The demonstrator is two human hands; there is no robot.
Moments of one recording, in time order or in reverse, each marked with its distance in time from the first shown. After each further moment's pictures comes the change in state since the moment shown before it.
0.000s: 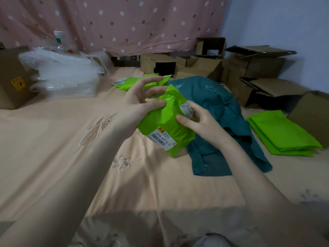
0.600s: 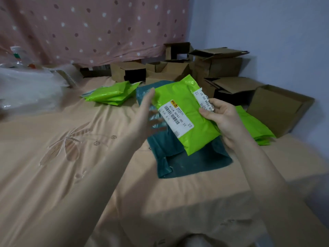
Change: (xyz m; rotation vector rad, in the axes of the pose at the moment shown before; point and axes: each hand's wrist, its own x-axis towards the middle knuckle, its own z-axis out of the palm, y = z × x) left_hand 0.026 -0.026 0.104 -0.121 0.111 -0.537; right_hand -0.057 0.007 -0.104 0.342 0.435 0.090
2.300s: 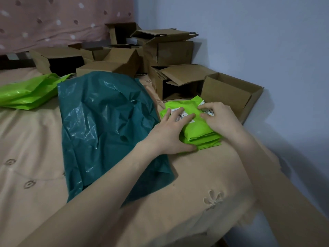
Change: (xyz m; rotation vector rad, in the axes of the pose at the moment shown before) left_hand 0.098 -0.103 0.178 1.339 -0.525 0.525; right_hand 0.055 0.038 -0.177 -1.146 0.191 0.160
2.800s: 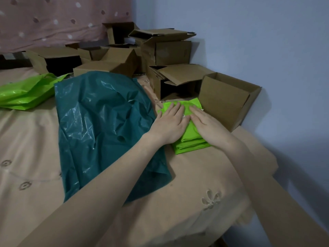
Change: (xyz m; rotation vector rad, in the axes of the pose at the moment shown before) left_hand 0.031 0.001 0.003 -0.004 0.000 -0.113; right_hand -0.010 0.001 0.021 0.022 -0.193 -0.156
